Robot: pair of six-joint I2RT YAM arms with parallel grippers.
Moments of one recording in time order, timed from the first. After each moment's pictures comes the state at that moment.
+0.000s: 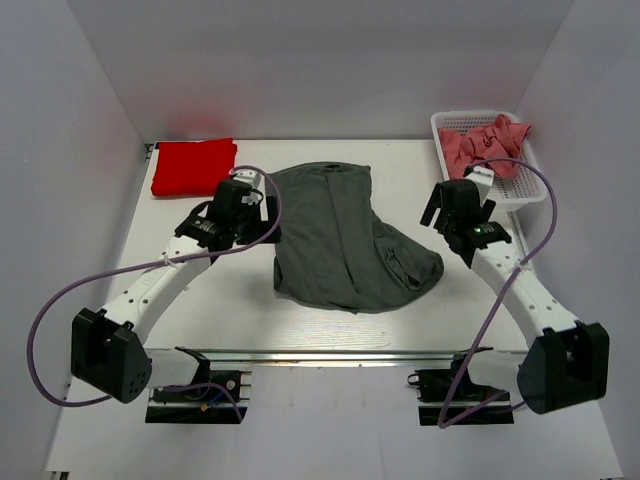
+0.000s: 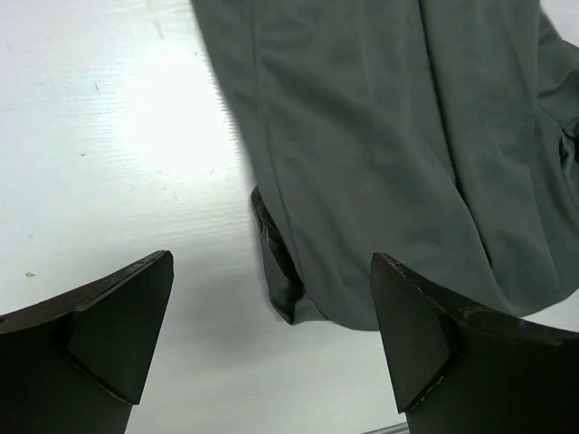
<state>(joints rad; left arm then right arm) -0.43 1.28 1.06 -0.53 -0.08 -0.35 0.28 1.19 0.94 -0.40 0.47 0.41</state>
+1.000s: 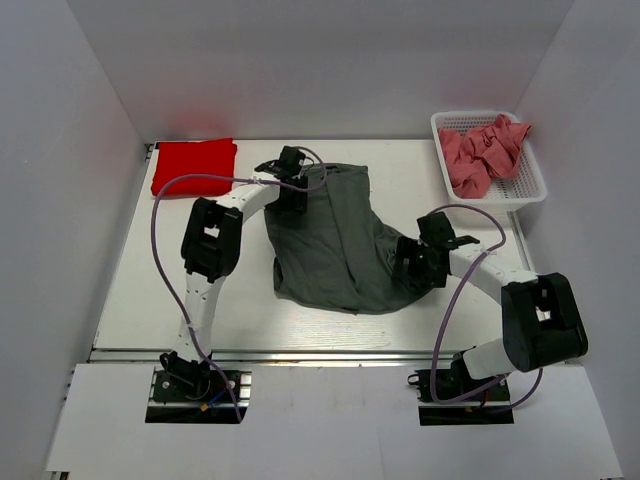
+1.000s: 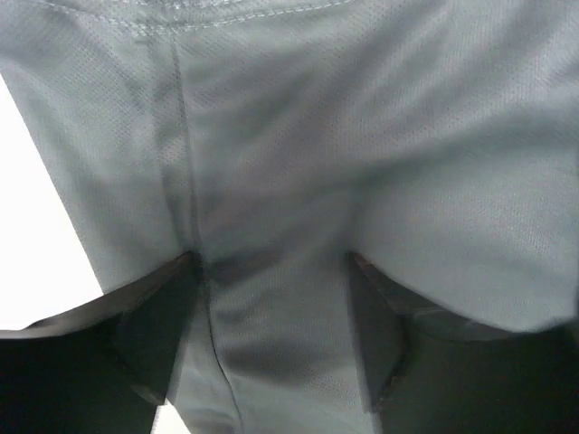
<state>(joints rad) -0.42 2.31 1.87 -0.61 -0.17 -0.29 0.30 1.41 0.74 -0.46 -0.06 0.44</state>
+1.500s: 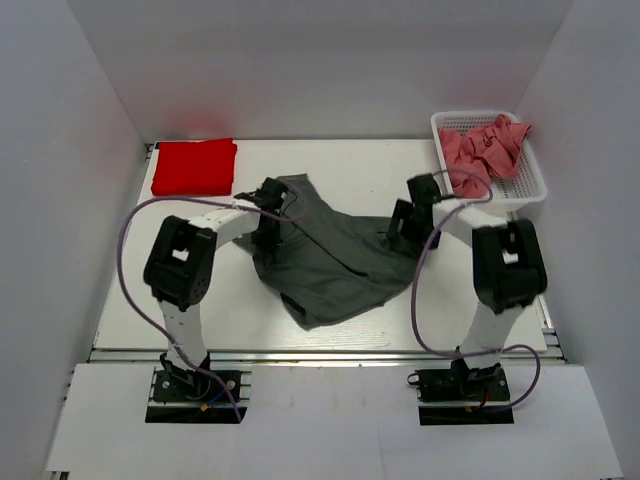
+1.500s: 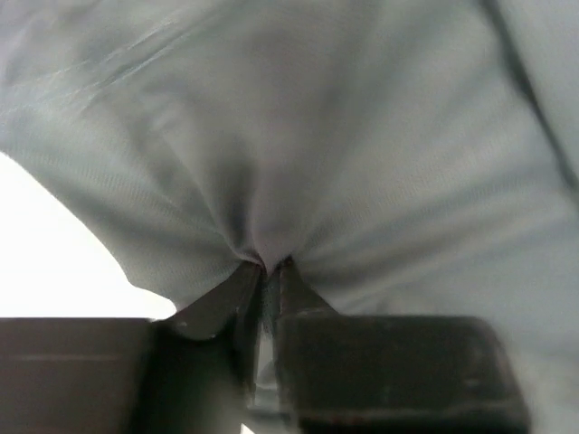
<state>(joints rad) -0.43 1.98 1.37 -0.59 -0.22 -0.41 0.27 1.77 1.08 -0.46 0.06 0.49</state>
